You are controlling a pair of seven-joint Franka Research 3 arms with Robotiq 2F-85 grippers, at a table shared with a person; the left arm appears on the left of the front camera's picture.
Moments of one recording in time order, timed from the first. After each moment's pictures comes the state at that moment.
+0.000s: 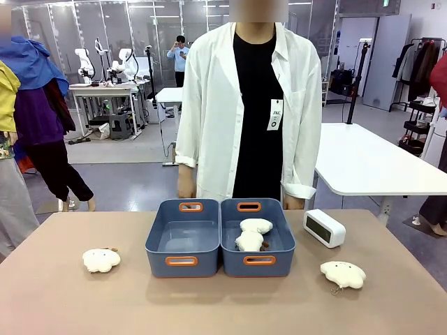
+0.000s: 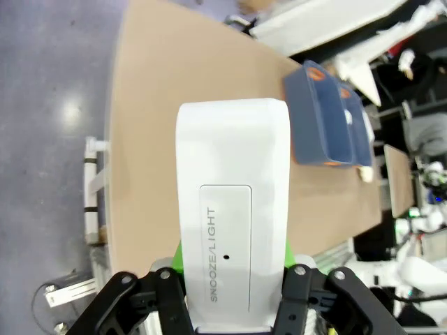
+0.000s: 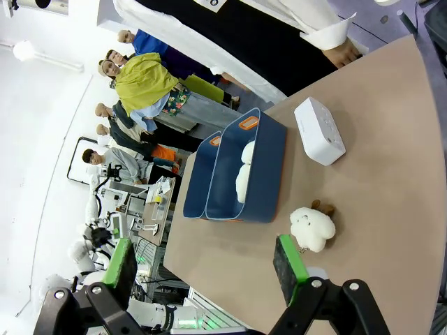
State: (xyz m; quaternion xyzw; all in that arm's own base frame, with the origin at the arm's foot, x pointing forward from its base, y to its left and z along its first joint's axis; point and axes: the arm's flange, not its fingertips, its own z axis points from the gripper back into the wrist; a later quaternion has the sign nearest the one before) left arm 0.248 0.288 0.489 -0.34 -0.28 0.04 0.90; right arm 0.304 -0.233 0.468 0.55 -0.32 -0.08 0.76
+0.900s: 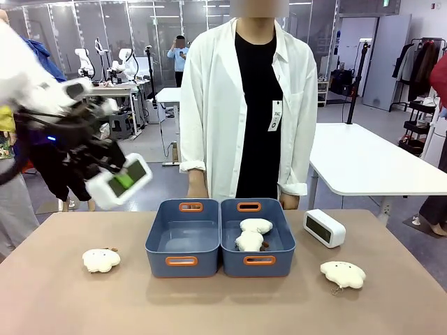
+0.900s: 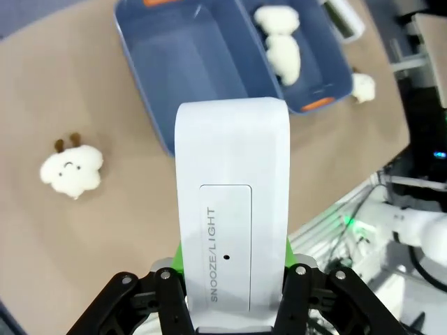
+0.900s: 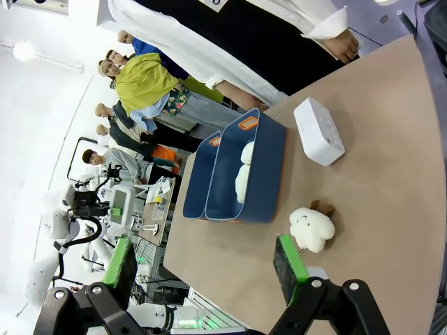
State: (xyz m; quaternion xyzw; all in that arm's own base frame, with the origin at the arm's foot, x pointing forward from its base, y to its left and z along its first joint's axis) left arm 0.399 -0.143 0.576 -0.22 -0.13 -0.16 0.96; right arm 0.304 -0.233 0.467 0.55 -0.32 -0.08 0.76
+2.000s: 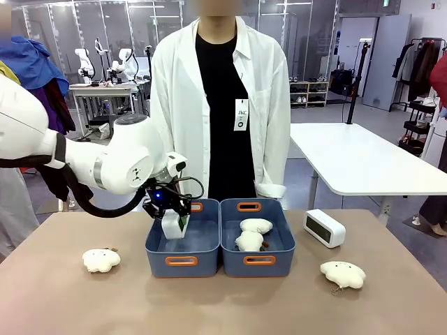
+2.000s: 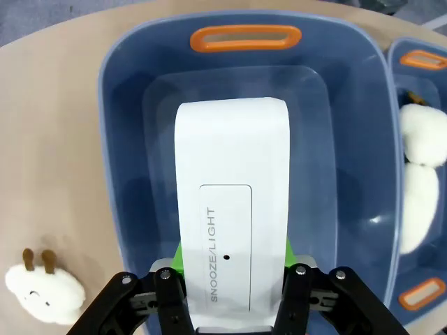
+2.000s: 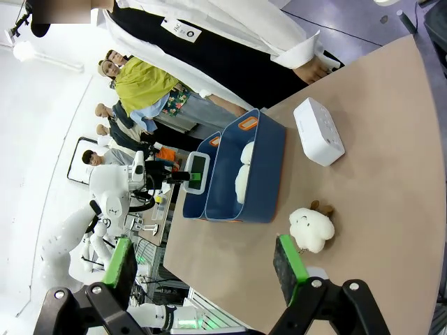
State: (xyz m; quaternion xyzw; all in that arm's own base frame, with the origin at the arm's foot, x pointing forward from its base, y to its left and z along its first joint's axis) left arm 0.545 -0.267 0.391 -0.08 -0.16 -0.03 0.98; right arm 0.304 -0.233 0.468 0.55 -0.32 -0.08 0.76
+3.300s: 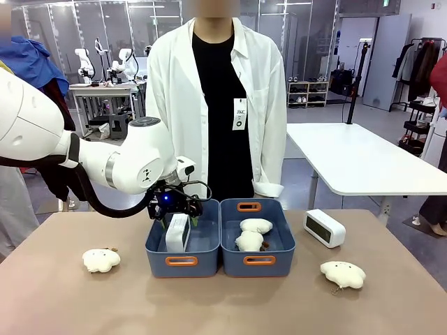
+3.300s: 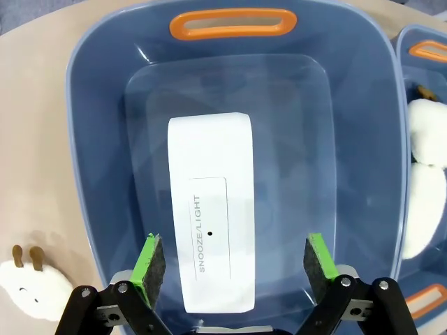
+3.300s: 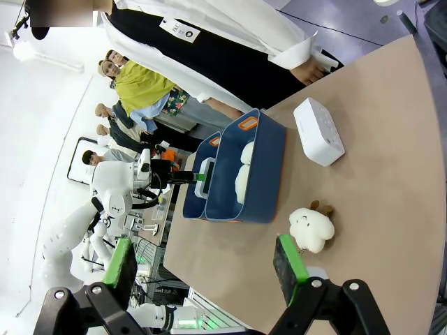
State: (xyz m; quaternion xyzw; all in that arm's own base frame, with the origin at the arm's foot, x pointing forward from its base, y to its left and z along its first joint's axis) left arm 0.549 -0.285 0.382 -0.06 -0.14 -0.03 0.99; right arm 0.304 -0.233 0.468 0.55 -0.32 -0.08 0.76
